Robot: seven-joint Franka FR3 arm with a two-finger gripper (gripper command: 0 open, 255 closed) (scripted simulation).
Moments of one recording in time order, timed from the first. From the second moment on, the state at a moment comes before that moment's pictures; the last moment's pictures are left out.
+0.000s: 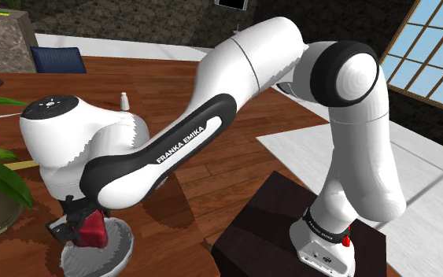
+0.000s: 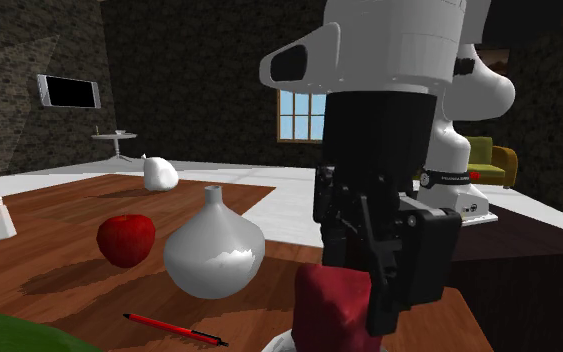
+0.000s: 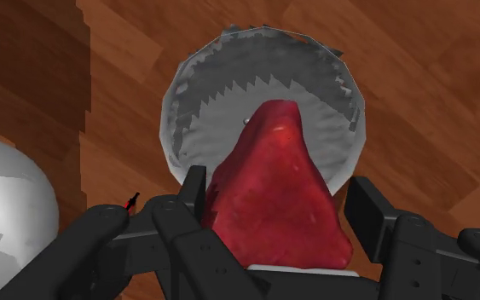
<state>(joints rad) 0.42 0.57 0.45 -1.69 -0.35 2.21 0.85</state>
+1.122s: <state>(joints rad) 0.44 0.64 0.42 -1.71 -0.39 2.29 0.88</state>
